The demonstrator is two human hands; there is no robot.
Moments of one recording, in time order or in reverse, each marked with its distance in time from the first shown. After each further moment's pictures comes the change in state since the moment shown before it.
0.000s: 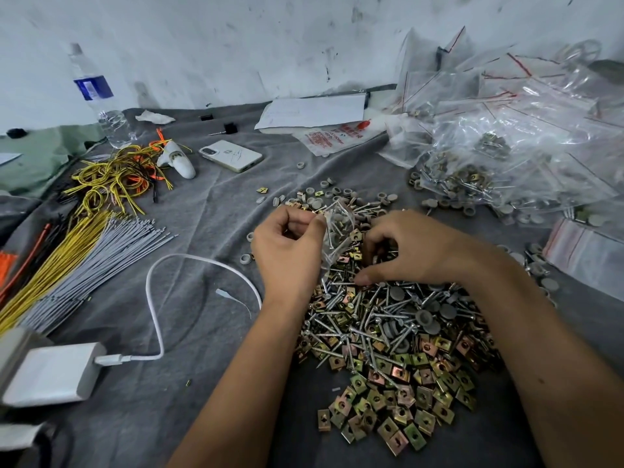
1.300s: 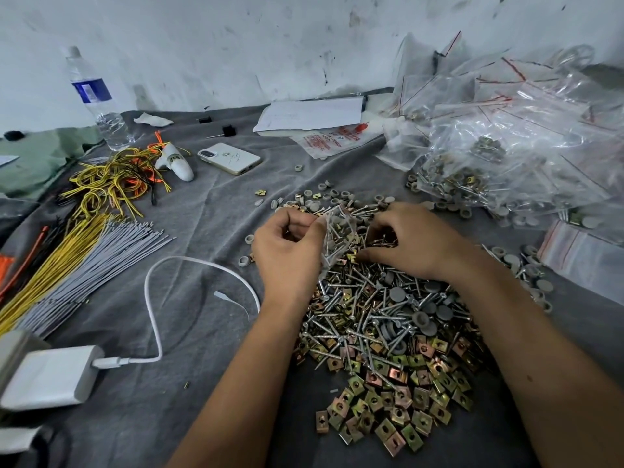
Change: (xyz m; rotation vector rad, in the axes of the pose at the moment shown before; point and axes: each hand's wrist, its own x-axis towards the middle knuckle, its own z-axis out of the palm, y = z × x) left_hand 0.000 0.000 0.000 -0.018 -0.037 0.006; right_hand 0.005 0.006 0.005 -0.168 0.192 0.171
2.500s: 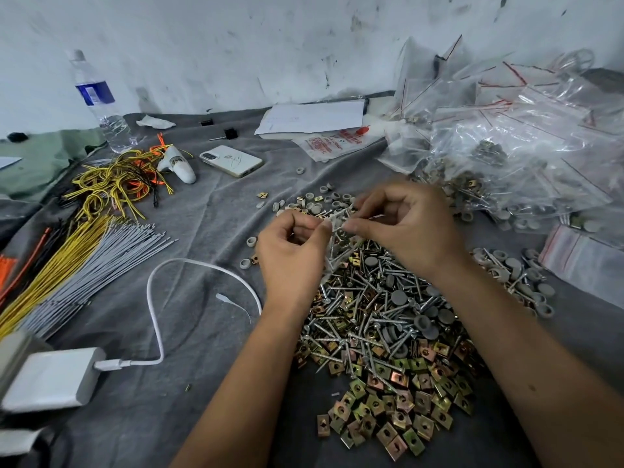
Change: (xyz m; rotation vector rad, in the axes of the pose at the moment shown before) left_hand -0.001 0.003 0.000 -0.029 -0.048 0.005; right_hand -0.006 -0.023 0.005 0.919 0.404 -0.168
